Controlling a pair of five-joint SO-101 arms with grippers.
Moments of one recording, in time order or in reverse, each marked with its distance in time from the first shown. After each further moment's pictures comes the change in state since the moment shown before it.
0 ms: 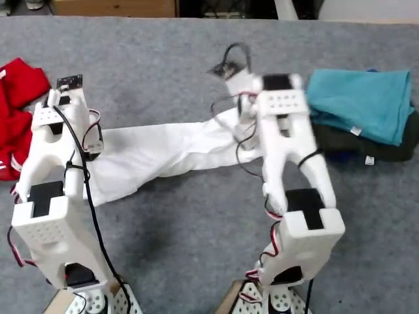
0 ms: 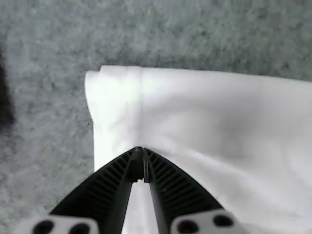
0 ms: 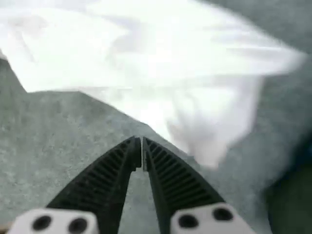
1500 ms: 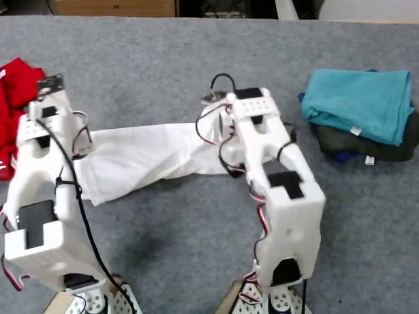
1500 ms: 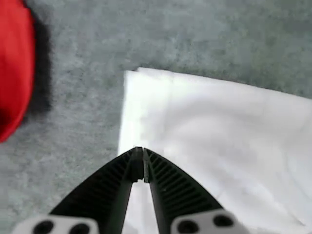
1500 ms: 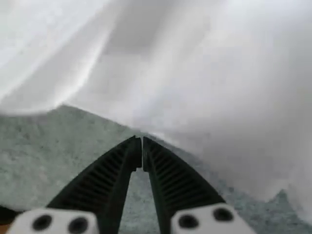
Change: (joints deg) left arm -5.0 -12.0 10.3 -5.8 2.4; right arm -3.7 12.0 1.2 6.0 -11.4
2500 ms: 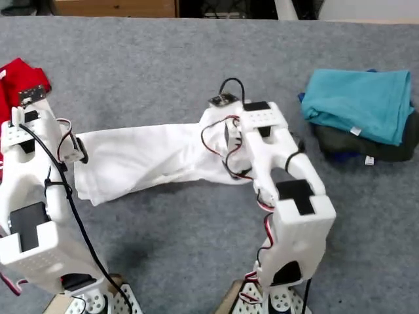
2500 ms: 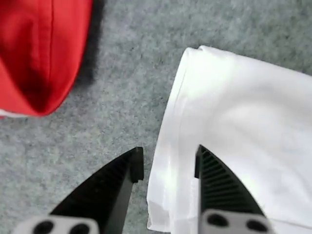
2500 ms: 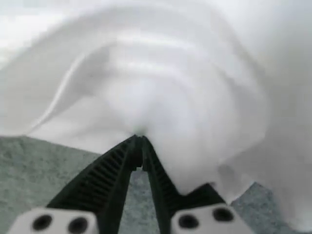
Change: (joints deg) left arm -4.7 -0.4 0.4 4.7 -1.7; right arm 1.9 -6.1 13.2 -12.9 -1.7
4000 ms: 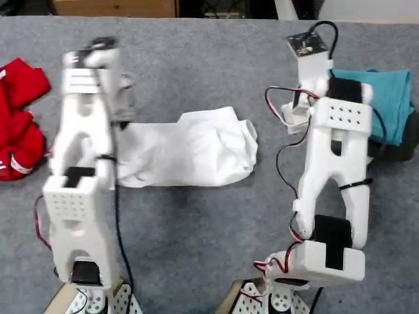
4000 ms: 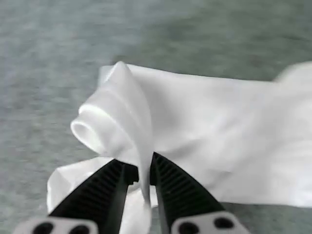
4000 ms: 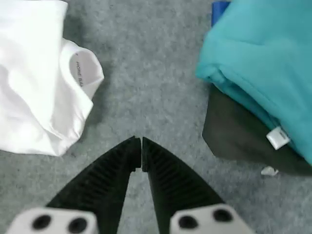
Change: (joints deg) left arm 27.4 25.2 -57.0 33.8 6.2; right arm 20.0 -19.9 -16.4 10.0 1.8
